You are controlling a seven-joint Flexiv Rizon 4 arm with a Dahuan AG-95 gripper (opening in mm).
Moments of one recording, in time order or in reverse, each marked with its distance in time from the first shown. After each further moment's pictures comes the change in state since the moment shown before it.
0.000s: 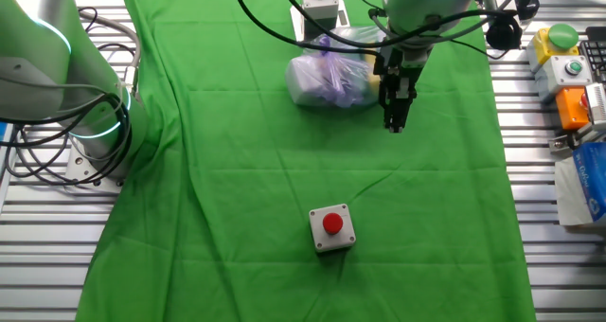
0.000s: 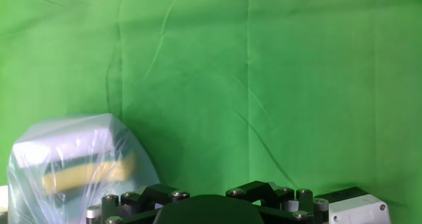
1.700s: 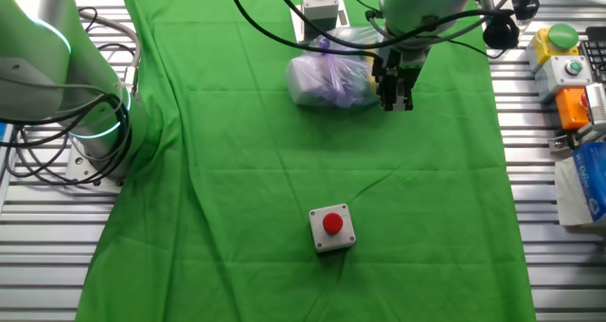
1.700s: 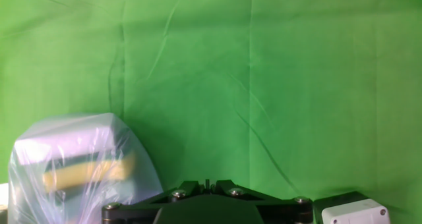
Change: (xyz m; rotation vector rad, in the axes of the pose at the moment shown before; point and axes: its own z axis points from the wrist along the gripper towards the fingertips) arm 0.000 0.000 0.000 -0.004 -0.015 -0.018
